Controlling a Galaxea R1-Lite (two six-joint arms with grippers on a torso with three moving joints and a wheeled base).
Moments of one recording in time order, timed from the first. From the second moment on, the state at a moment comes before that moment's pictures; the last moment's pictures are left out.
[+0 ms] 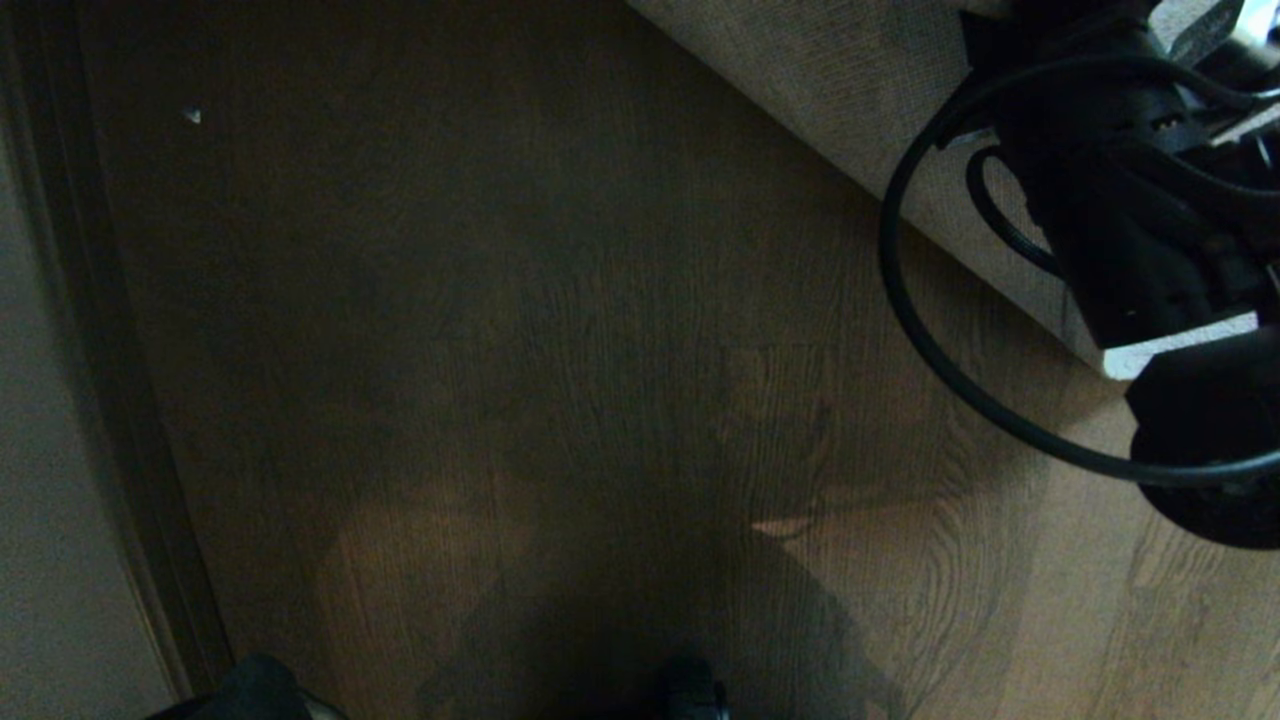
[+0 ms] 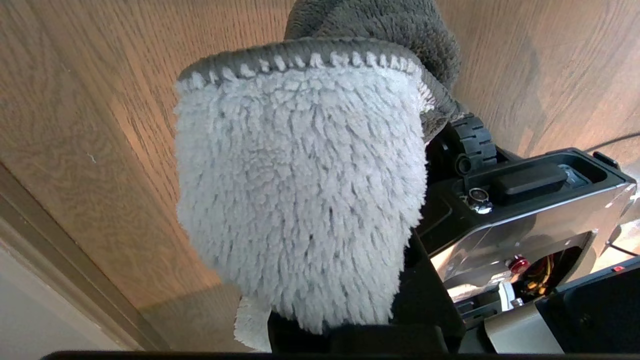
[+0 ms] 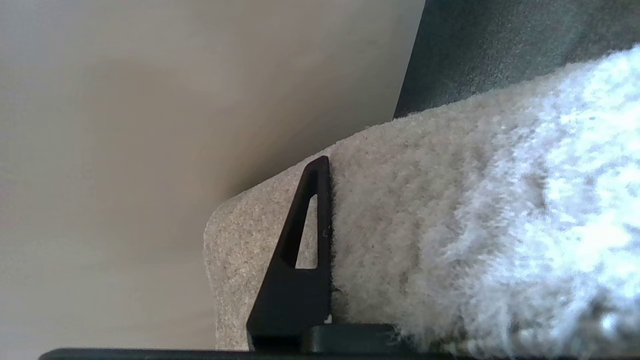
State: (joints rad) left arm -0.39 0.28 -0.03 0.05 0.03 -0.08; right arm 0.65 1.68 -1.06 -1.52 -0.14 1.04
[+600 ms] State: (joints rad) left arm -0.18 0.28 -0.02 0.04 0.03 -0.08; right arm 0.65 1.68 -1.04 -1.52 -0.14 1.04
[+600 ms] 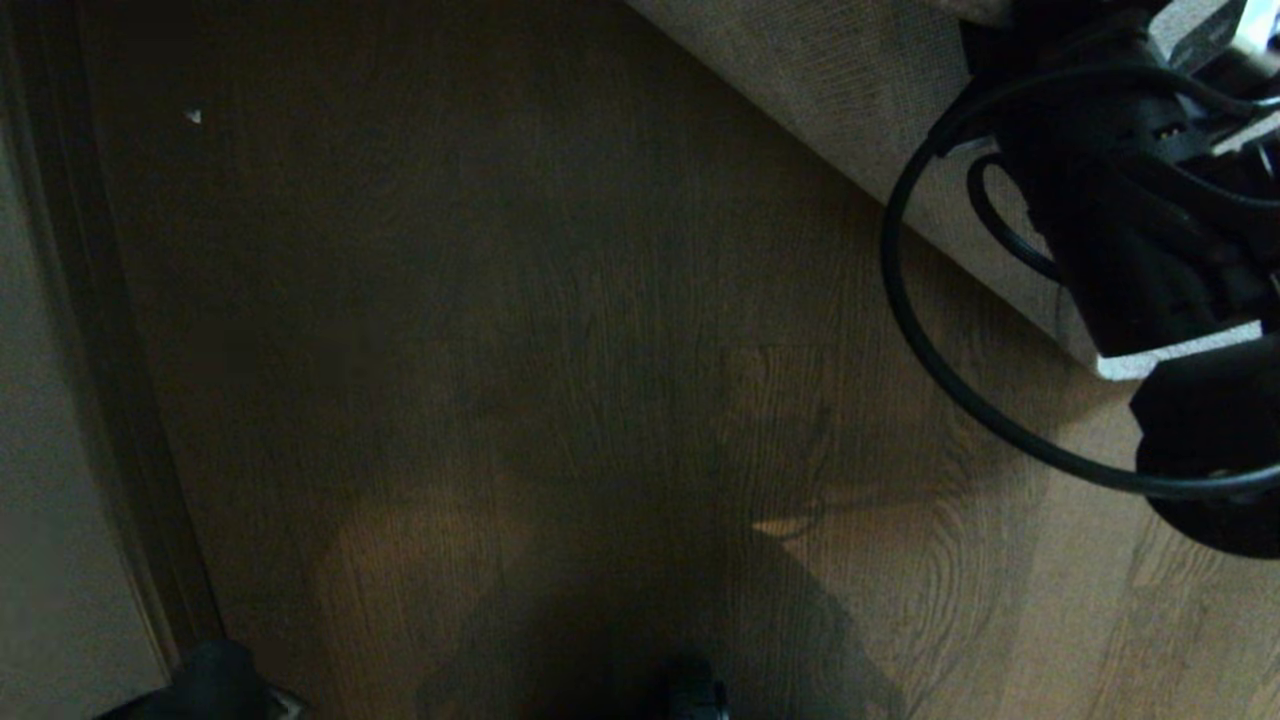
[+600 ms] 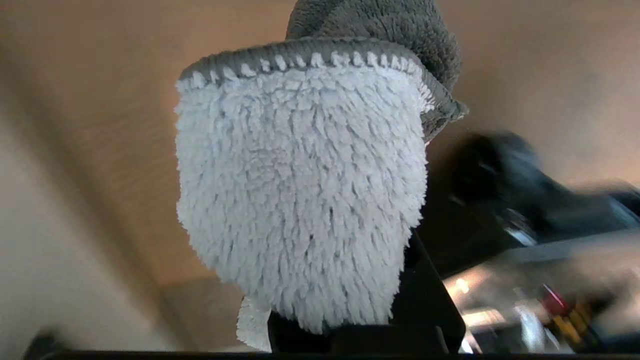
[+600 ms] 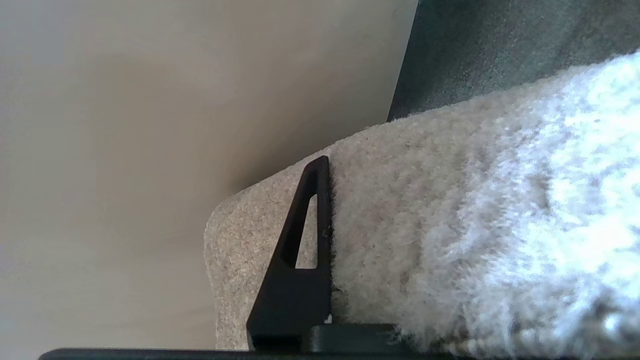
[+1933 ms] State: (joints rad) left arm 0.00 0.00 0.00 -0.02 0.03 -0.09; right arm 0.65 1.70 -0.99 -1.52 -0.15 1.11
